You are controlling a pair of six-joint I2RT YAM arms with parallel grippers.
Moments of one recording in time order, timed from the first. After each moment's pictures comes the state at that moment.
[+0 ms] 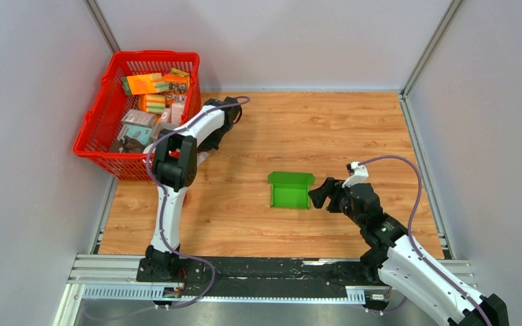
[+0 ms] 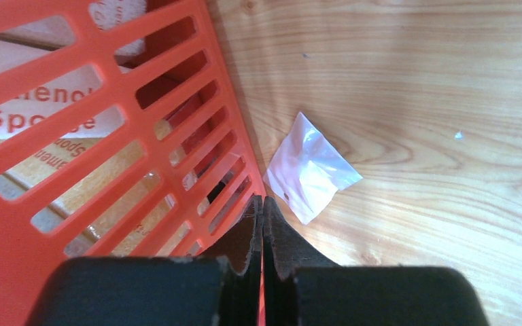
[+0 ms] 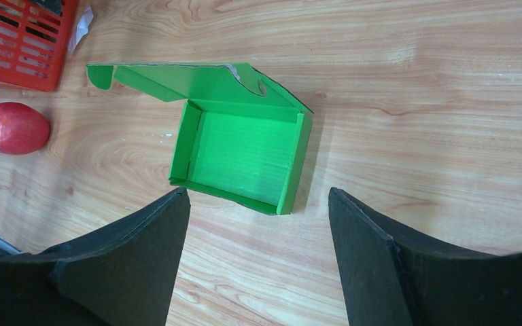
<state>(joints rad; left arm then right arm) -0.35 2.28 1.88 -1.12 -0.62 -0.04 0.58 0.61 0.32 -0.16 0.08 0.61</state>
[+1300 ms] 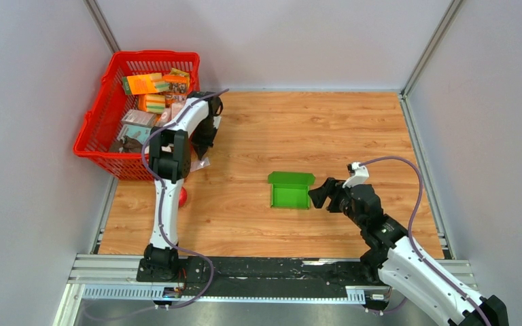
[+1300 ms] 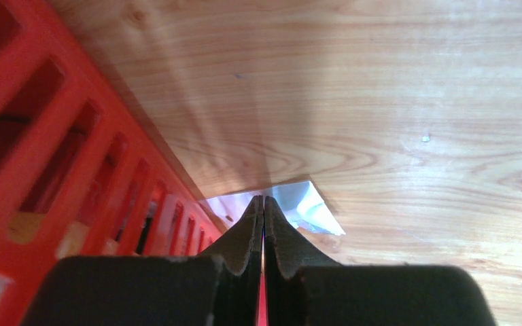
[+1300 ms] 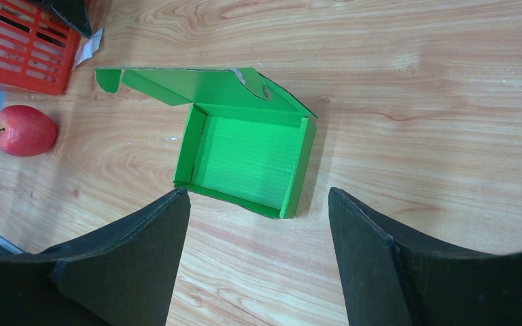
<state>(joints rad) -0.20 2.43 2.13 -1.34 -0.18 -0.01 0.58 0.59 0.31 -0.13 0.07 0.61</state>
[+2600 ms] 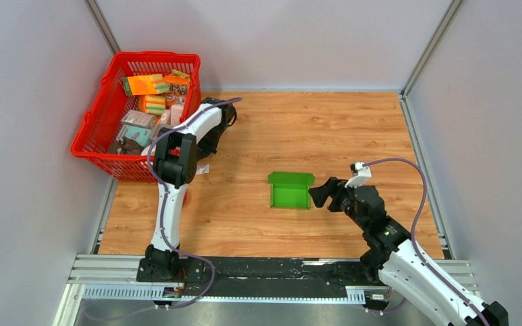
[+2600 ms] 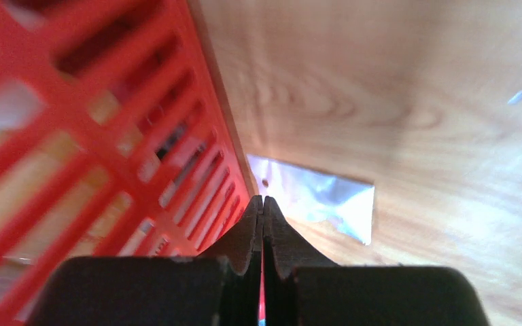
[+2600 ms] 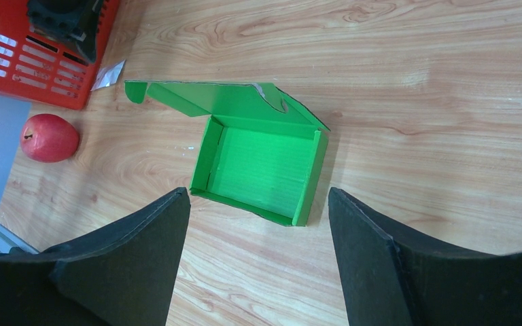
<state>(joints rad) -0.32 2.32 1.90 -1.32 -0.50 -0.19 0.58 0.54 0.31 -0.12 0.07 0.61</state>
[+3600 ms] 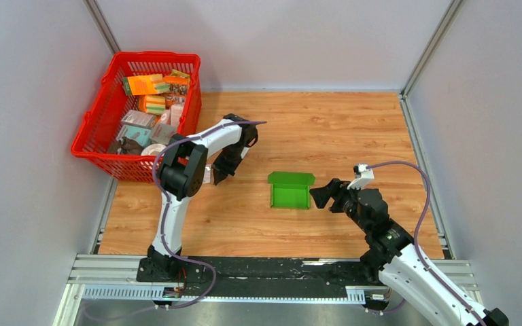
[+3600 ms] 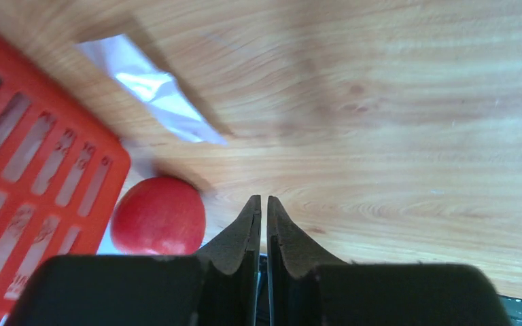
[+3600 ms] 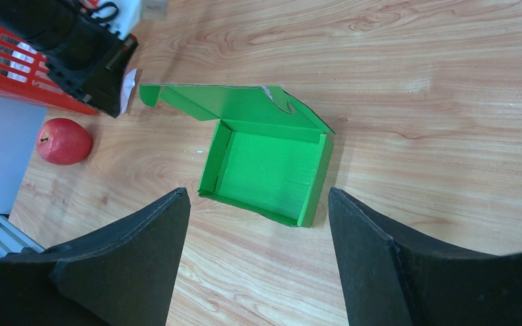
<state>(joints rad) -0.52 2.17 1.69 -1.31 -0.25 -0.13 0.58 0.48 0.29 -0.13 0.06 0.62</state>
